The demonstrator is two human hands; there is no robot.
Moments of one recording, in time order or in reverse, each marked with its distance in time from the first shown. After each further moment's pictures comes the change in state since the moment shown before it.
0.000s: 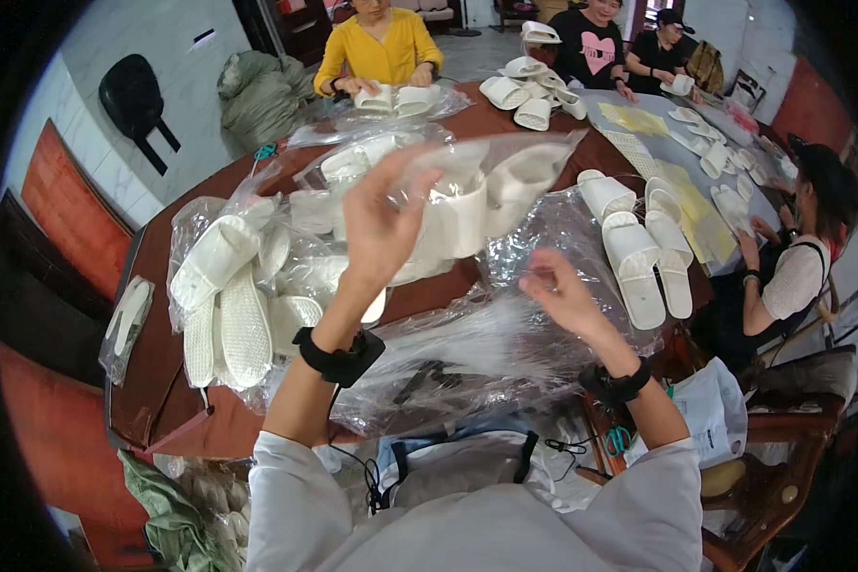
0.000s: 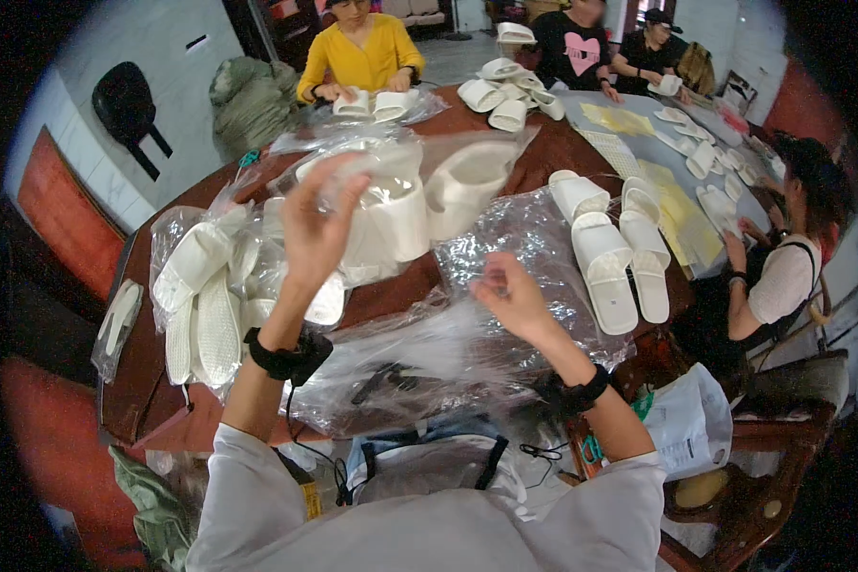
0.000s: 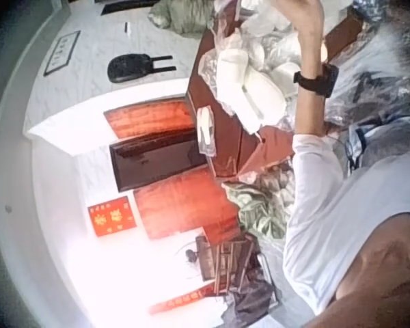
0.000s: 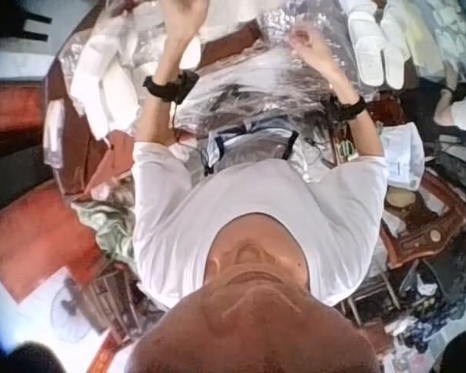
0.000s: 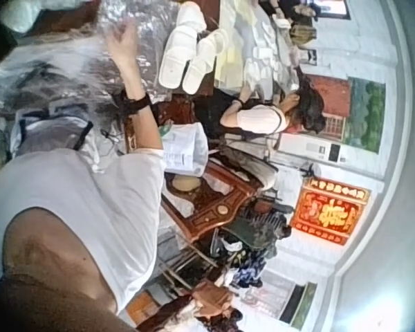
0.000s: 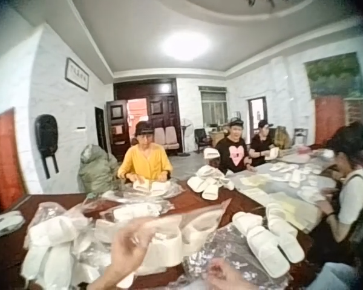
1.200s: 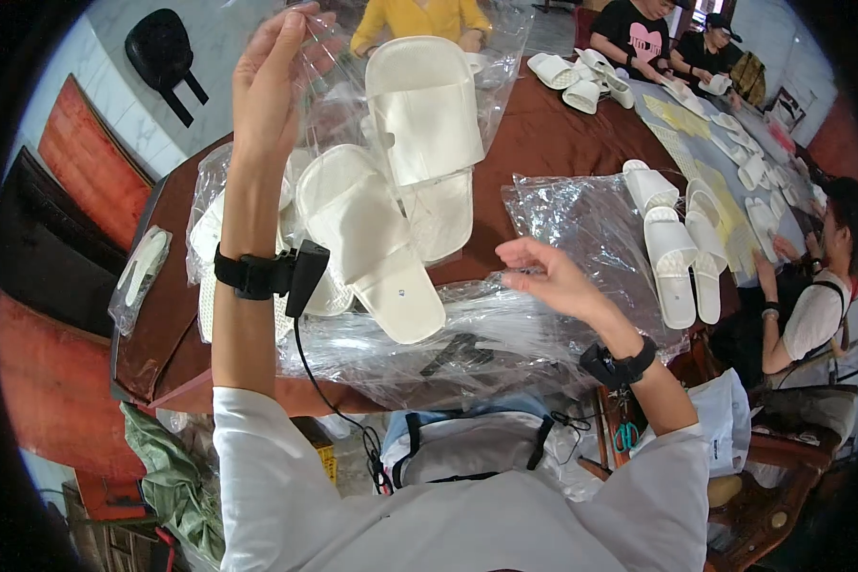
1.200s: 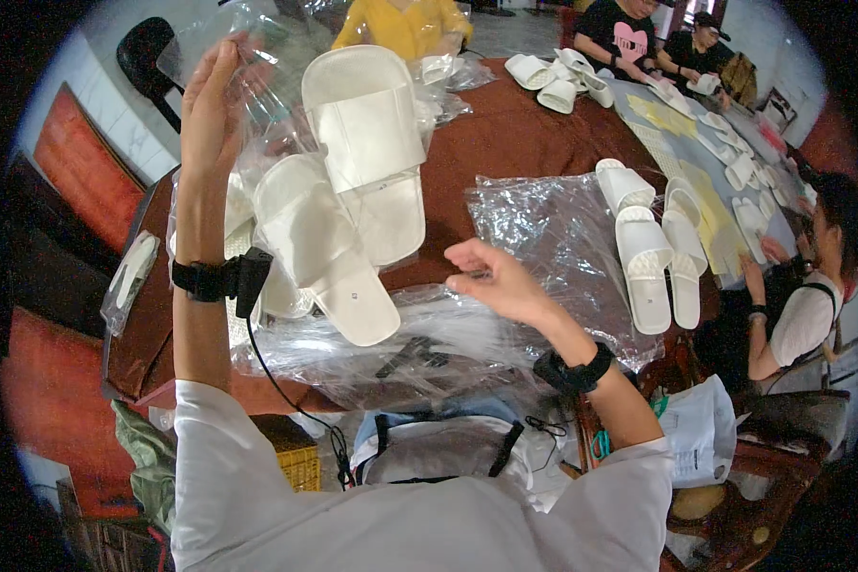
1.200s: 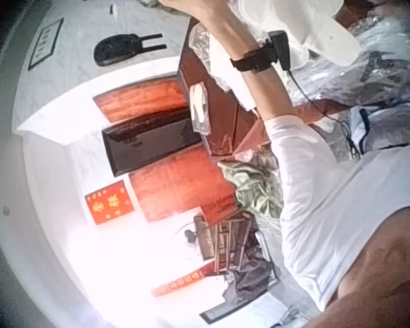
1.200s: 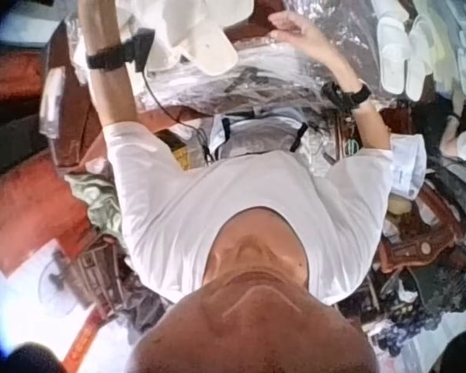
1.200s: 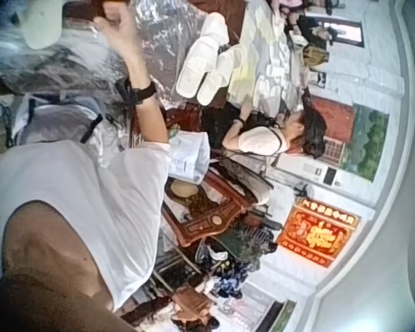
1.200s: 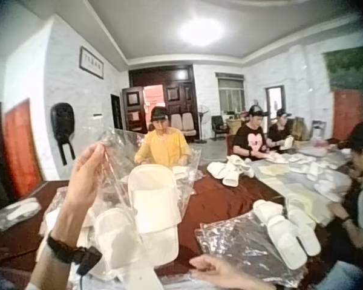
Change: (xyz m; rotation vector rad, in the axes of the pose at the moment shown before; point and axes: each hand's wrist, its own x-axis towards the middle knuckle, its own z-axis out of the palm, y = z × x) left_hand 0.087 -0.048 -0.137 -0.496 0.133 -0.214; right_hand 0.026 -0.051 0.055 0.100 -0.447 0.030
